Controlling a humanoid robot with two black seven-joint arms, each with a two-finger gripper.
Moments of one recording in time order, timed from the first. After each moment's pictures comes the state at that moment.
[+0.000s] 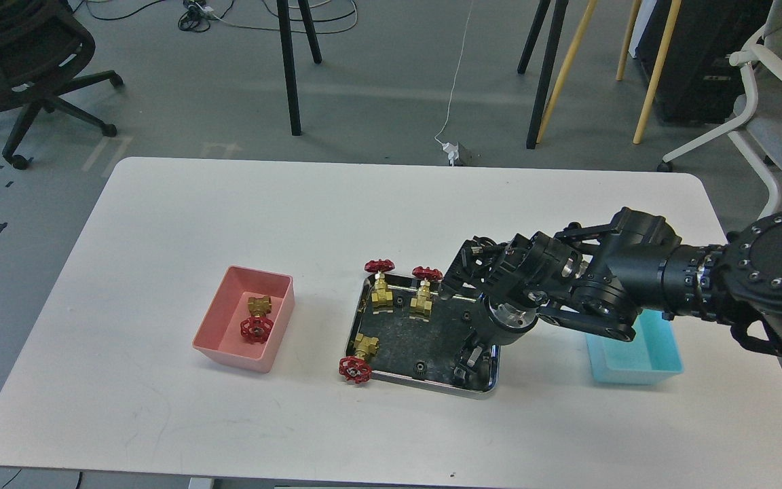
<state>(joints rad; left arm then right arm) -1.04 0.79 -0.92 -1.01 0.86 -0.15 -0.31 1.29 -0.02 -0.55 0.83 -1.56 0.49 0.34</state>
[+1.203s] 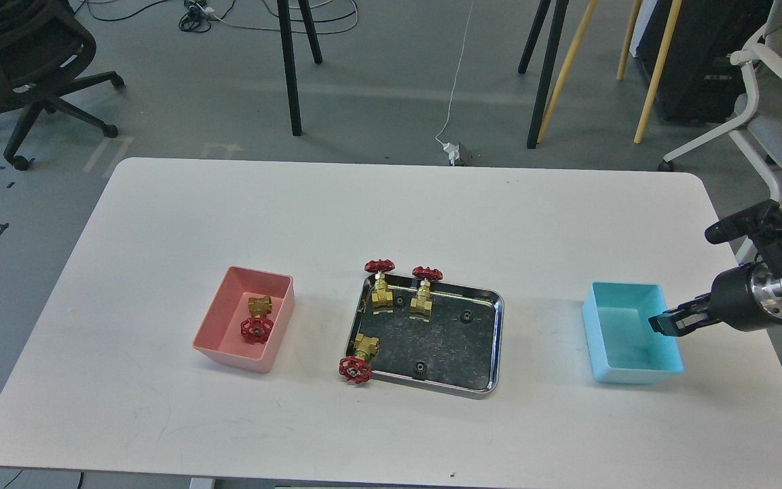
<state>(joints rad) -1.03 0.78 -0.91 -1.01 0.86 -0.15 -0.30 1.18 -0.89 -0.30 1.17 -1.55 0.49 0.34</state>
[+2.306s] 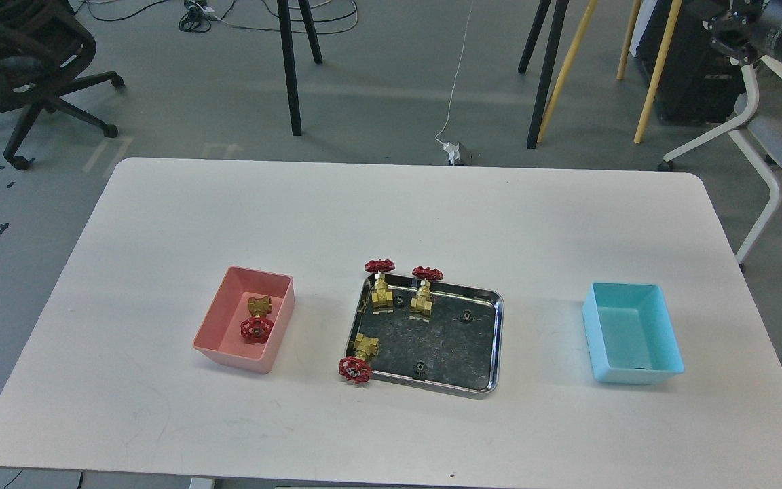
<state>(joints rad) -1.22 0.55 -0.88 -0.75 0.85 -0.20 -0.17 1.21 -0.66 0.48 0.64 -0.51 0.34 0.14</state>
